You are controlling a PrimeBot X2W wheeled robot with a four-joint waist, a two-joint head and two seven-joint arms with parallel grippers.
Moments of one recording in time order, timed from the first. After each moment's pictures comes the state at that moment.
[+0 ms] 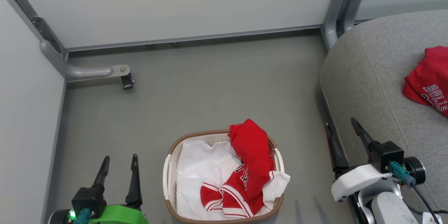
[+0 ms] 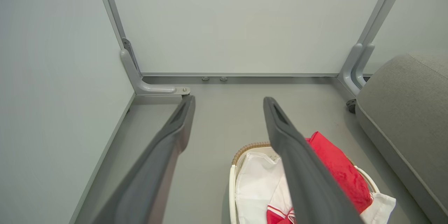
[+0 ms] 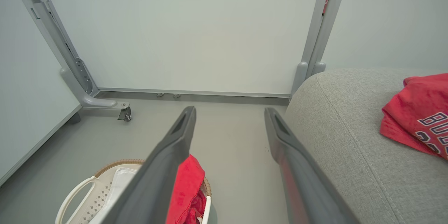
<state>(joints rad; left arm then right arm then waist) 0.01 0.05 -0.04 0.27 -0.16 -0.11 -0.26 -0.14 -0.05 0.04 0.30 0.10 0.13 -0.26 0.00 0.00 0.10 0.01</state>
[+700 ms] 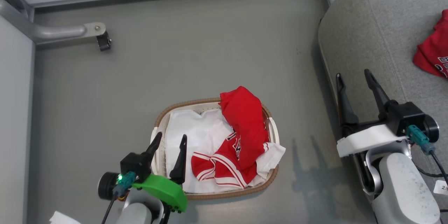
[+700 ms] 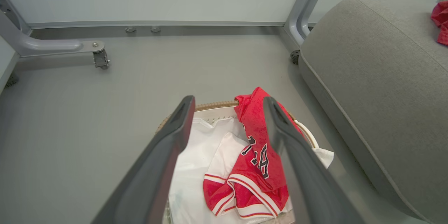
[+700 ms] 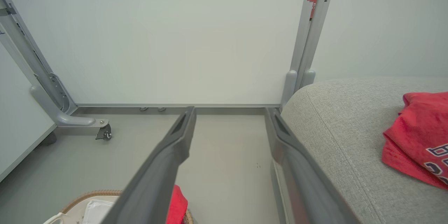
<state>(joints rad) -0.20 0.05 -0.30 0.48 -0.30 -0.12 -0.26 -0.29 -0.06 0.01 0.22 0.11 0.13 -0.26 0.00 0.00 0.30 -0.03</state>
